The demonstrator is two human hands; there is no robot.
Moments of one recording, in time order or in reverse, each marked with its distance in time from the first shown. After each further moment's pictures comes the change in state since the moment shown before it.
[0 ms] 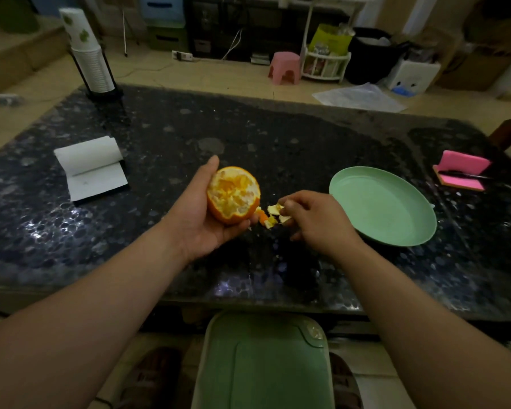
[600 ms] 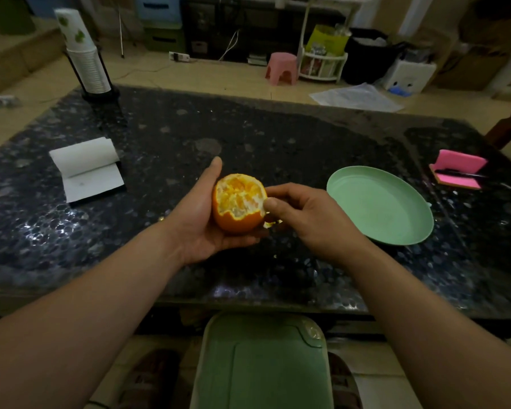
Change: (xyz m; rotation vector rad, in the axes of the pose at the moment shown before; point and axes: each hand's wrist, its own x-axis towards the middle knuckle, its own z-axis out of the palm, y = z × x) left_hand -0.008 -0.002 0.009 0.187 -0.039 -0.062; right_hand -0.018 -0.018 -0.008 0.091 -0.165 -0.261
